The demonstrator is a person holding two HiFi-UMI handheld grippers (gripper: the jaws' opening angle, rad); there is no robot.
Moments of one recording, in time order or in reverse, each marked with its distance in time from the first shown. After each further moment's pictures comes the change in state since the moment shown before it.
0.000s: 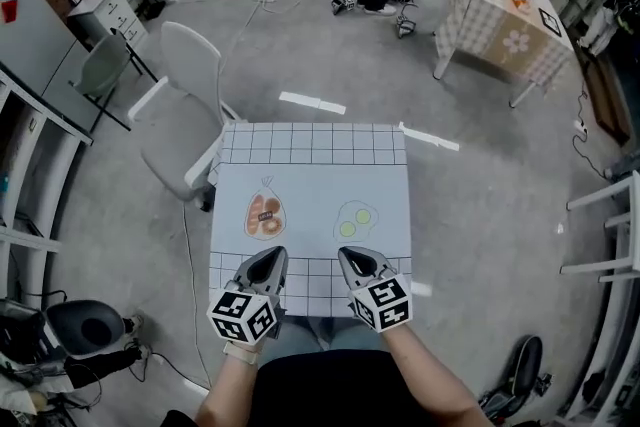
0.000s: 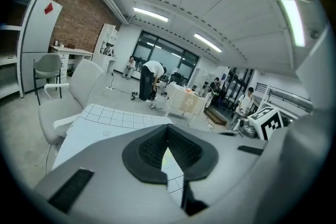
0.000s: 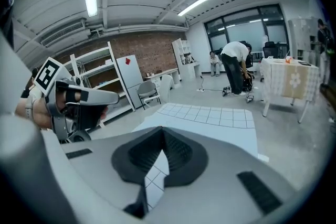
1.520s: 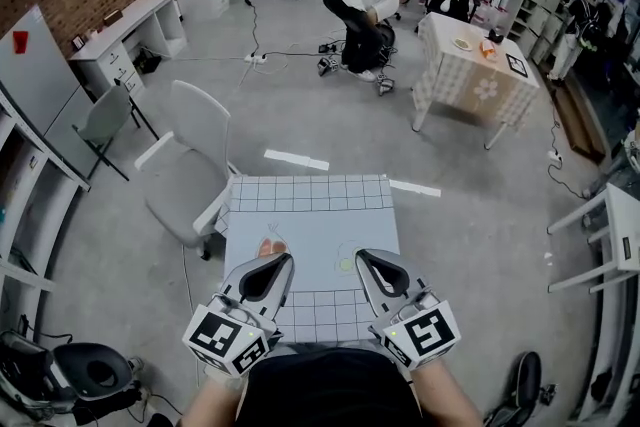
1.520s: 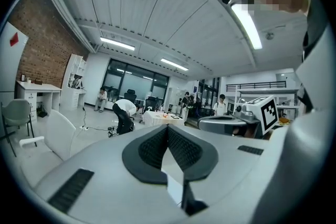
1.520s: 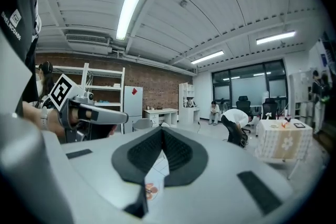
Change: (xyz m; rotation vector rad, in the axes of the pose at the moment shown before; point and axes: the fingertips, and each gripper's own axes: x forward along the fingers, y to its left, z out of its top) left arm -0.109 -0.092 0.191 0.267 -0.257 -0.253; right arm -0.147 0.091 0.231 -0.276 -0.429 -0.084
